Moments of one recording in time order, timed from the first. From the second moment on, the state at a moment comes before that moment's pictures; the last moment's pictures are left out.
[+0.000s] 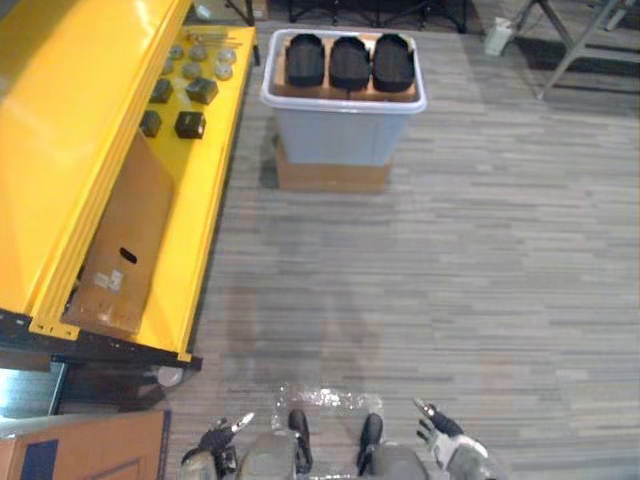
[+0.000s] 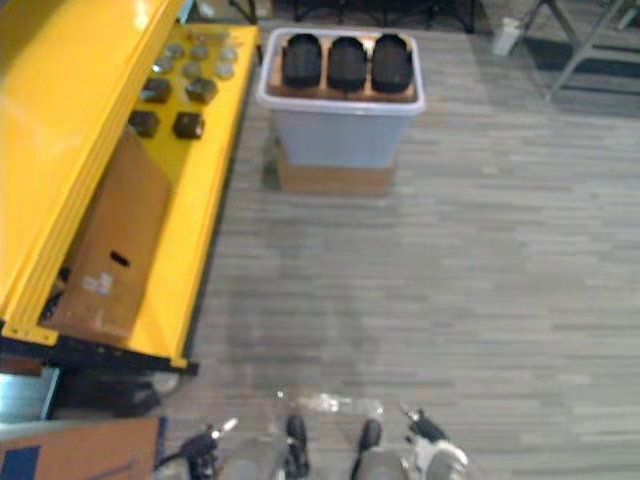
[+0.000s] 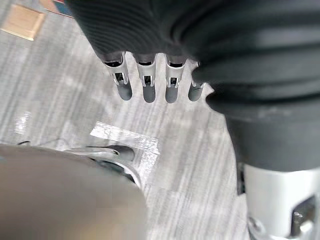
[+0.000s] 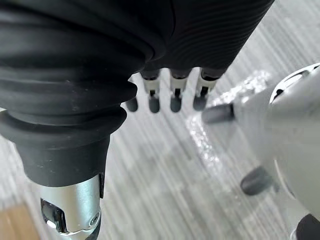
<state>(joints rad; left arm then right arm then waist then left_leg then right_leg) -0.03 0.15 0.11 1.06 -0.27 0.04 -0.01 -0.09 -0.10 -0.24 1.12 0.35 0.02 0.15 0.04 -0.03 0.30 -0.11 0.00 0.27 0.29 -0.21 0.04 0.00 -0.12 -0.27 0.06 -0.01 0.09</state>
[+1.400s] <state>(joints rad) 0.07 0.12 0.13 1.04 -0.12 0.04 0.09 0.19 -0.03 -0.43 1.09 0.34 0.13 0.13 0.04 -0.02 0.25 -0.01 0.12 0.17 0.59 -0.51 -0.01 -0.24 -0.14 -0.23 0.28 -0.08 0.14</state>
